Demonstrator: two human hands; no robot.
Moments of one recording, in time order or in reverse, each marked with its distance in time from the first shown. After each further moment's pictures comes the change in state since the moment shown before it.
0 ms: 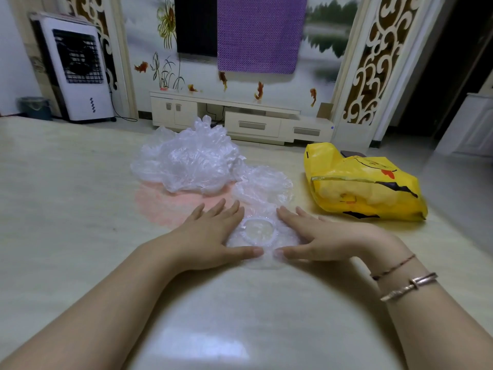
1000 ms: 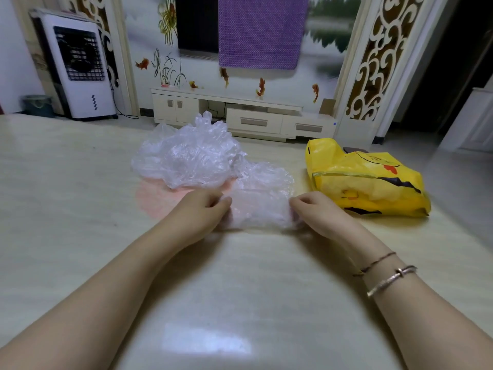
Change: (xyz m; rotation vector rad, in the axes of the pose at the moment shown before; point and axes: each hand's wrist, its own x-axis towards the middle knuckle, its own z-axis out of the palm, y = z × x) left_hand 0.009 -0.008 -0.011 -0.553 0.416 -0.163; right_hand 0.026 -0.002 0.003 0.571 0.519 0.126
